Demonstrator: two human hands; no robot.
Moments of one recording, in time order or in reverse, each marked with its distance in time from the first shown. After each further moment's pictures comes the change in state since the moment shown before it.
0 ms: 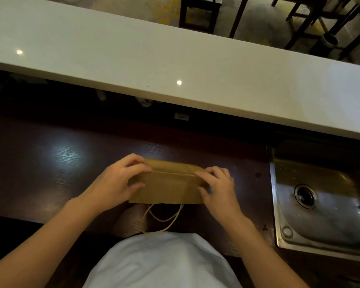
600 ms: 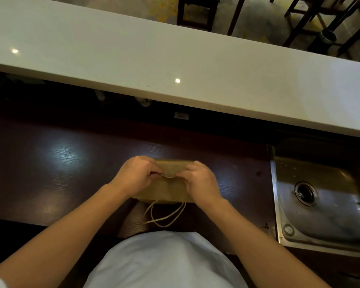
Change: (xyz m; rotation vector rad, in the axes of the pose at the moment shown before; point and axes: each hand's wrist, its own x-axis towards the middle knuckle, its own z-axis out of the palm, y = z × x) left_hand 0.047 -0.005 0.036 0.085 0.018 0.007; right_hand 0.041 -0.016 0.039 -0.075 0.020 -0.284
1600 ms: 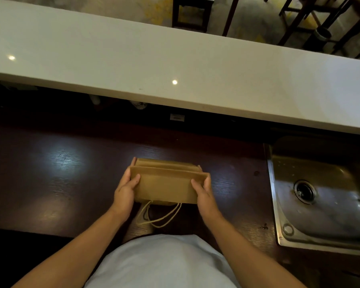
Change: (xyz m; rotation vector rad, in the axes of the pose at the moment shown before) left_hand -0.034 0.005 0.048 -1.343 0.370 -0.788; right_hand -0.040 0.012 0.021 1.138 0.055 0.785
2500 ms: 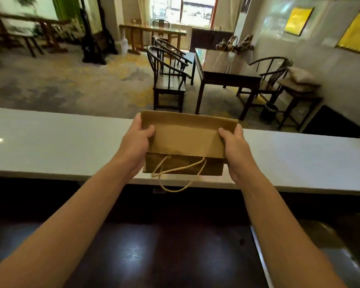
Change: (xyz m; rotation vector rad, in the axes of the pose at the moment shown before) left_hand 0.017 0.284 0.175 0.136 -0.196 0.462; right_hand 0.038 -0.314 -0.059 -0.065 0.269 -0.360
